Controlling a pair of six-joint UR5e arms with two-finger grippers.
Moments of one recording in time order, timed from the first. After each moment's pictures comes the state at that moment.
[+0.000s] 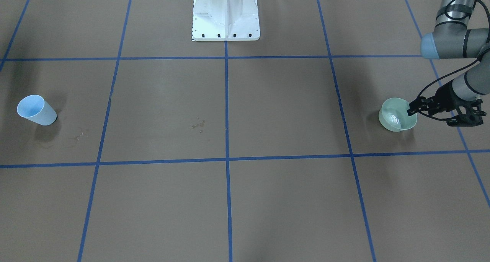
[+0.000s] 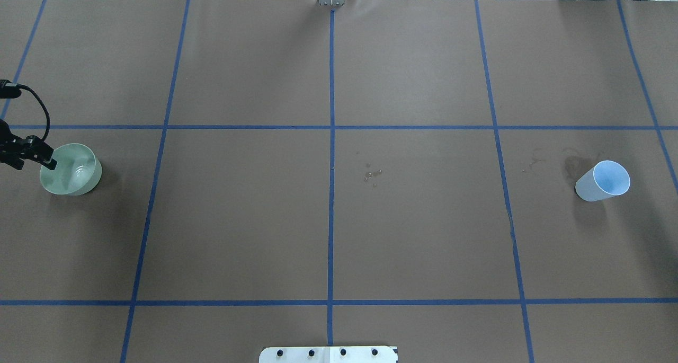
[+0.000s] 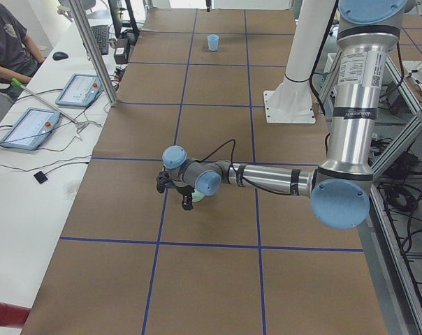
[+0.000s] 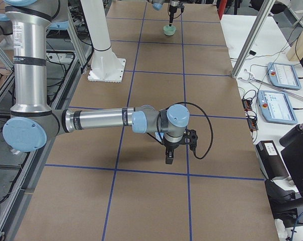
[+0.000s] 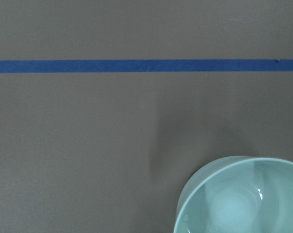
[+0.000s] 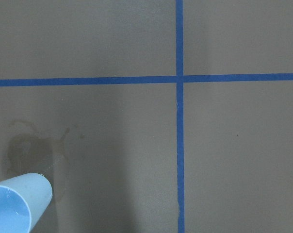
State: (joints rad) left arm -1.10 -1.63 -1.52 -1.94 -2.34 -0.57; right arm 1.47 -1.62 1.72 -1.62 2.34 0.14
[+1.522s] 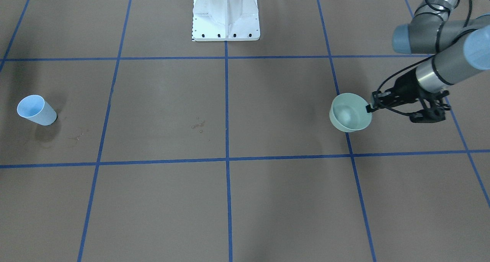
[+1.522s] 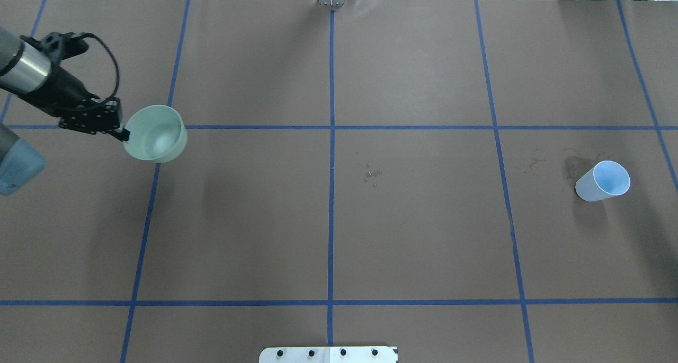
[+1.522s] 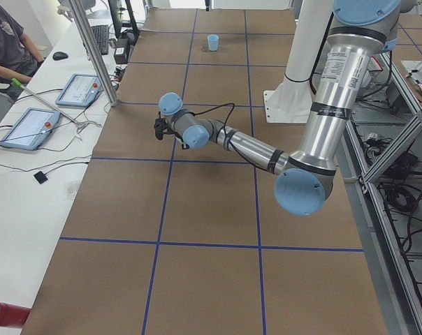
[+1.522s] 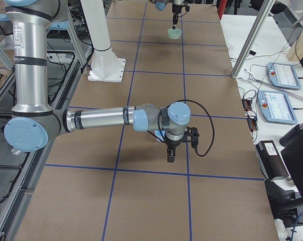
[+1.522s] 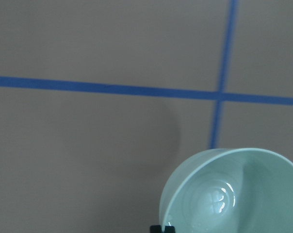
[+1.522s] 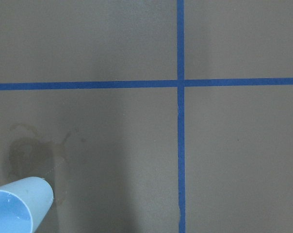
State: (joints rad) left arm -0.98 -1.88 -1.69 -1.92 -2.47 -1.05; right arm 1.47 -1.61 1.73 -1.62 2.34 0.14
